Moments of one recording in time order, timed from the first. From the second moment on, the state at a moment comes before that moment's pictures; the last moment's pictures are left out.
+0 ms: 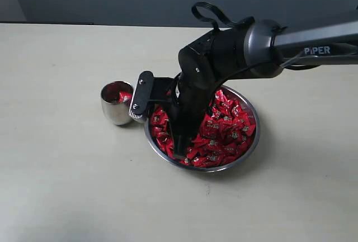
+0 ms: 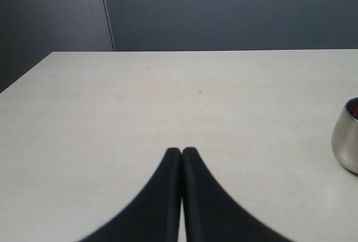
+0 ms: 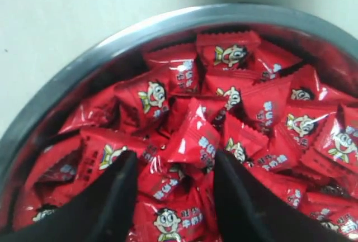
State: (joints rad) left arm 0.22 0.00 0.00 0.04 0.29 -0.02; right arm 0.89 2.00 -1.28 -0.01 0.64 -0.70
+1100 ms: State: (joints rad) left arm 0.22 0.00 0.00 0.04 0.29 -0.02; right arm 0.89 2.02 -1.28 -0.05 0.56 -0.68
